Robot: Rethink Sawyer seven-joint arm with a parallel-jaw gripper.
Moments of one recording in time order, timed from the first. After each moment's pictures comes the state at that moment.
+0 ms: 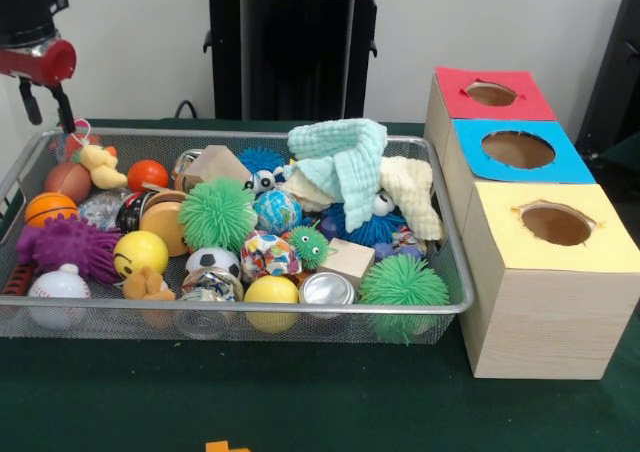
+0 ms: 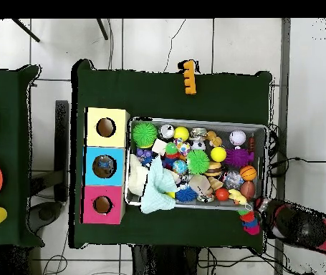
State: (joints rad) arm -1.24 -0.65 0.49 1.82 -0.67 0.61 1.86
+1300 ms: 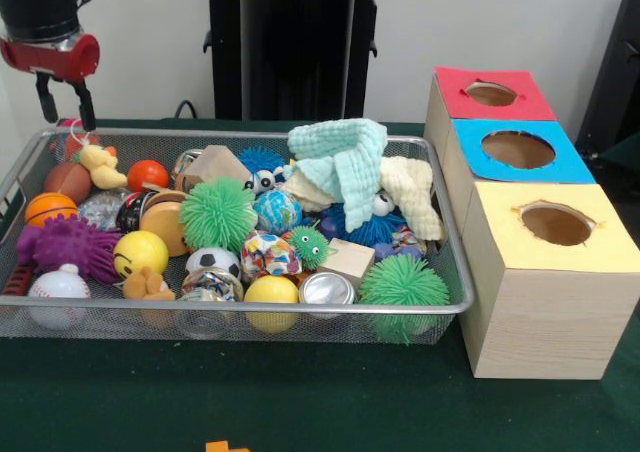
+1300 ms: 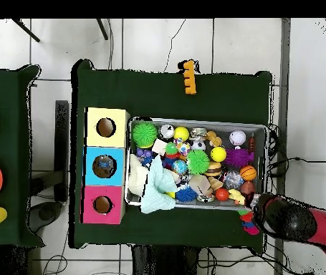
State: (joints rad) arm -1.17 -0.71 0.48 1.85 -0.67 0.61 1.86
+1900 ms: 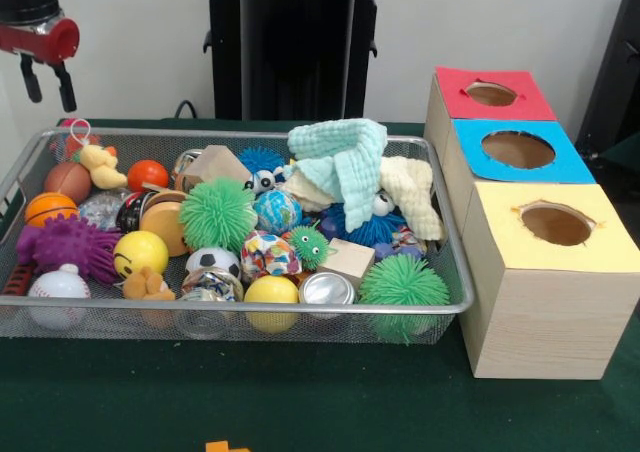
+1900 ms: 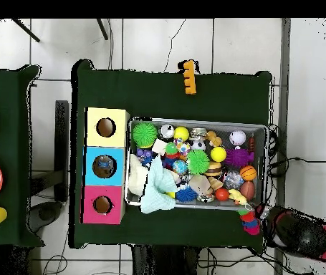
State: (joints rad) arm -1.25 -0.73 0.47 1.88 -0.68 0.61 1.86
